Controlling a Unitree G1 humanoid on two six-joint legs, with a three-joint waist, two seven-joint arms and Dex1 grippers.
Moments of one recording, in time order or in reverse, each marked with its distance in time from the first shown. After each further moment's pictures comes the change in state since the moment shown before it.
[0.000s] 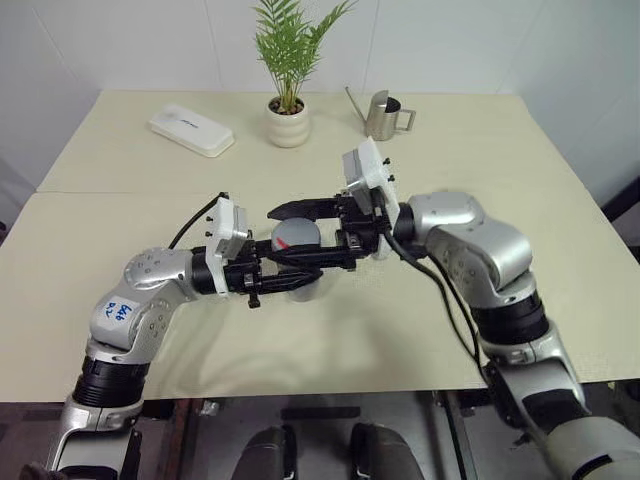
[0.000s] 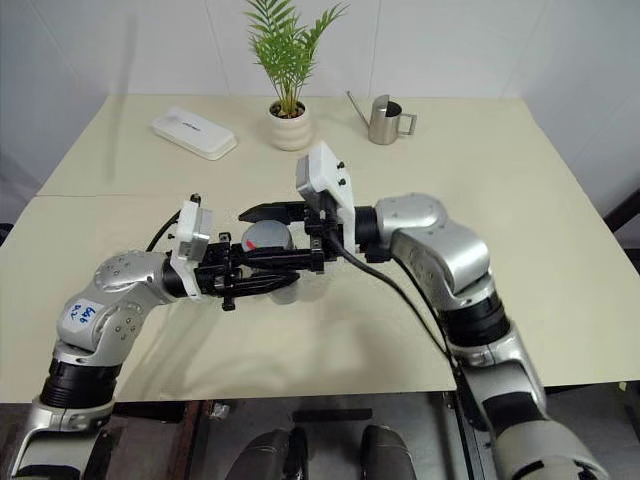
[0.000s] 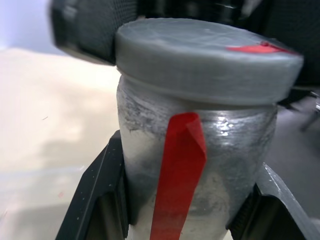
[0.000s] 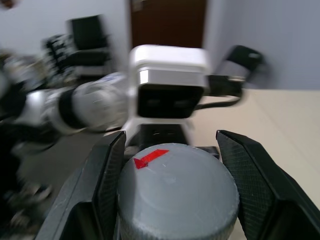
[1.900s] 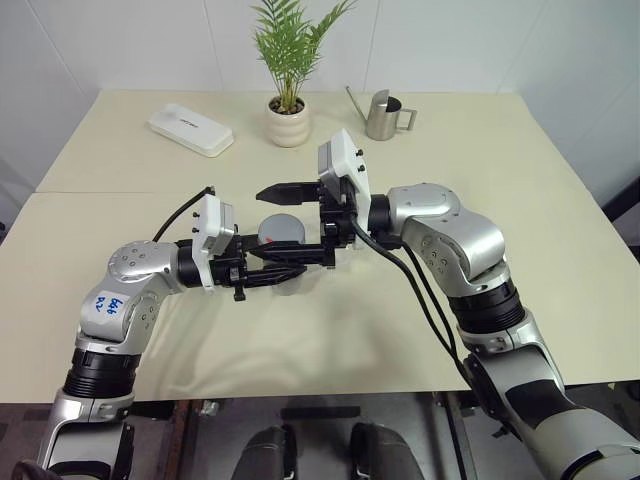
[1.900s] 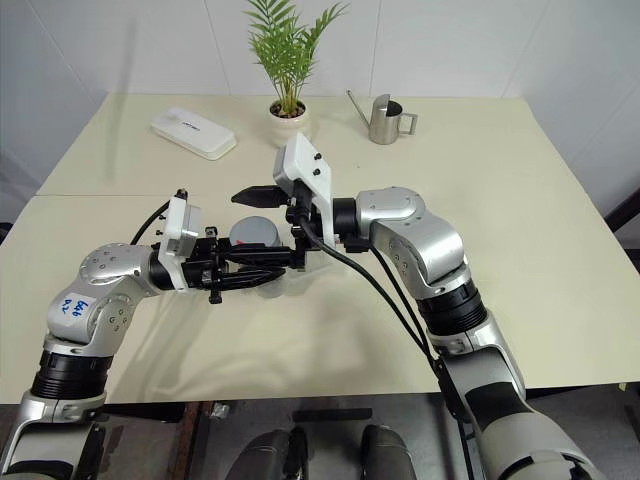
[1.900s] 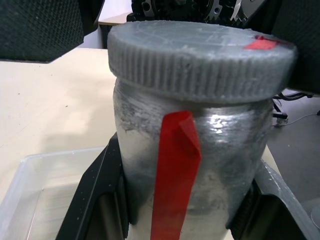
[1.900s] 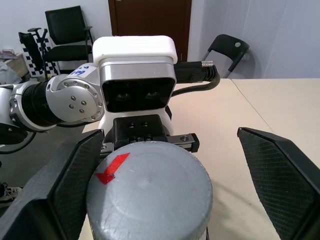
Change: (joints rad) left arm 0.002 0.022 0.037 0.087 0.072 -0.082 -0.021; right arm -0.021 0.117 -0.007 0.077 -0.096 0.026 -0.148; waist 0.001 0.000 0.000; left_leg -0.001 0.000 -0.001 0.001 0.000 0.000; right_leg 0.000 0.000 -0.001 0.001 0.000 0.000
